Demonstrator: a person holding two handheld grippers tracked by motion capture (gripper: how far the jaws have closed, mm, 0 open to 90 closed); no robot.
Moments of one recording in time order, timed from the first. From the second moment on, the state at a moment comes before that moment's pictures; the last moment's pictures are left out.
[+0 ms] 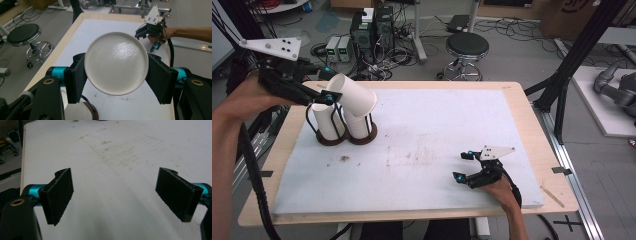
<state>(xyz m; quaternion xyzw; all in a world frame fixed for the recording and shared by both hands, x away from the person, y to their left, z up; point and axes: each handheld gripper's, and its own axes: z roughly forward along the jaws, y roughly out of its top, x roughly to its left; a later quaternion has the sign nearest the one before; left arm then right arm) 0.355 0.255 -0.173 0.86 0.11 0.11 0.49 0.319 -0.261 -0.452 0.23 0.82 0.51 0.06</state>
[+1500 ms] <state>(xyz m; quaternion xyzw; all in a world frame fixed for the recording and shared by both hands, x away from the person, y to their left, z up) 0.323 0.261 -0.305 0.80 0.13 0.02 0.59 0.321 -0.258 -0.452 0.24 0.83 0.50 0.05</state>
